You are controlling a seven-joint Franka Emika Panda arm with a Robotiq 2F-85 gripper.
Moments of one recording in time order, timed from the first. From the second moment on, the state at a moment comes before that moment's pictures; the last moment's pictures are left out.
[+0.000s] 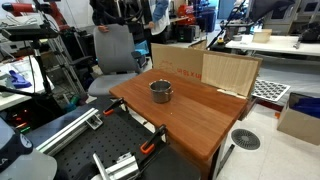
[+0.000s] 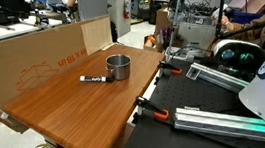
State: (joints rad) arm 0.02 -0.32 0.09 -2.49 0.11 2.28 0.09
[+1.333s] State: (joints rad) arm 0.08 0.39 0.08 -2.01 -0.09 2.30 0.17
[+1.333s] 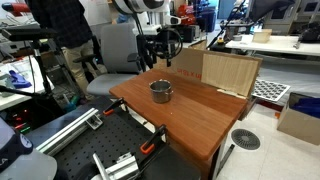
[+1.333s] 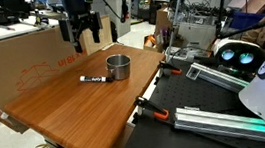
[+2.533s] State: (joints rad) arm 0.22 0.67 -0.01 -1.87 -0.26 2.22 0.24
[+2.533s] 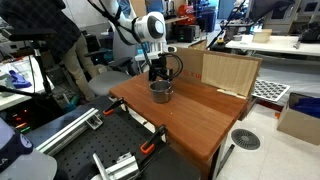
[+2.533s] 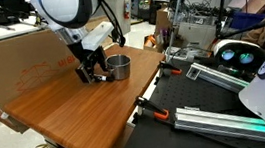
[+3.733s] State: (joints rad) arm 0.24 0.68 0.01 -1.81 -0.26 2.19 0.24
